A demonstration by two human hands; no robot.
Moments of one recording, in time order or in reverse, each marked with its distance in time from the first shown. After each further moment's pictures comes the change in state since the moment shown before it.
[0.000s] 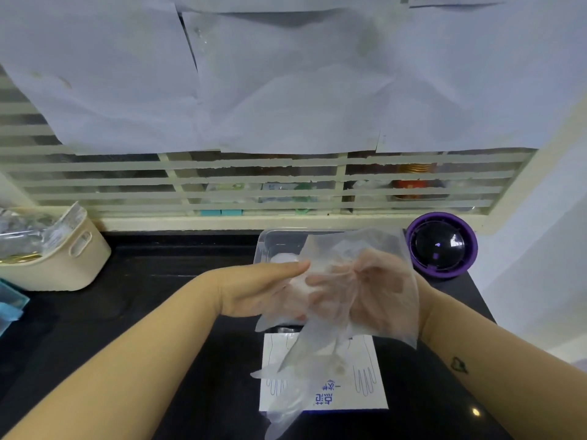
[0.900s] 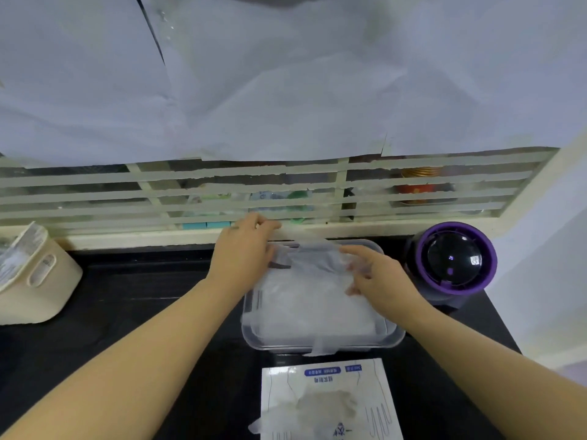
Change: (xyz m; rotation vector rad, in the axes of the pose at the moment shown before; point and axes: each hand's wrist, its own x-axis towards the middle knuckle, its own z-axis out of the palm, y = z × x) left_hand 0.057 0.029 -0.070 1.494 1.065 0.317; right_hand 0.048 0.001 -0.060 -1.120 0.882 -0.106
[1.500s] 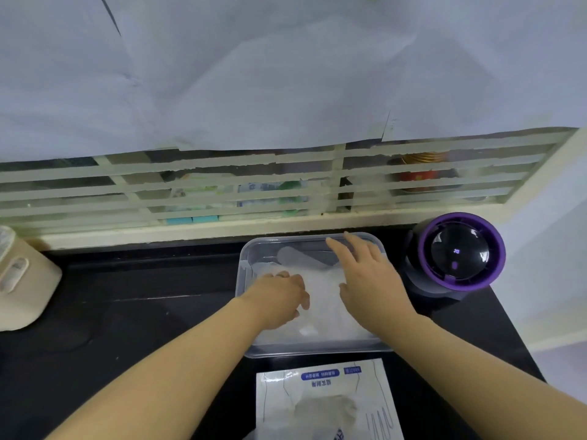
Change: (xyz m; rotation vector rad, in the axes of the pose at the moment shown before) left_hand -0.005 0.025 0.072 0.173 -0.812 0.354; right_hand 0.018 0.014 0.024 -0.725 0.081 -0.199
